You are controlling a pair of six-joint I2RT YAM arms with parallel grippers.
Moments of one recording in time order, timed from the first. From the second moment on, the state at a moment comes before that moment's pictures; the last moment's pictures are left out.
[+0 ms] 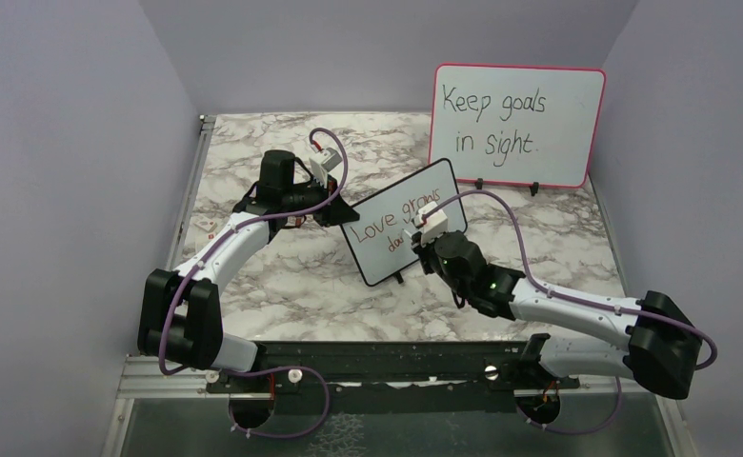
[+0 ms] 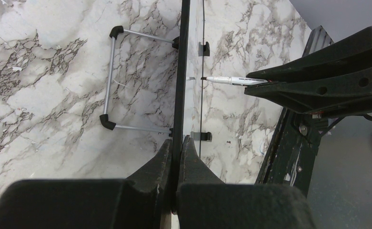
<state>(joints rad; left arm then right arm) -0.27 1.42 0.95 -0.13 0.85 -0.07 0.97 1.16 0.60 0.16 0.44 0.02</state>
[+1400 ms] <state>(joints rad) -0.27 1.42 0.95 -0.13 0.85 -0.07 0.96 1.18 0.60 0.10 0.42 0.08</state>
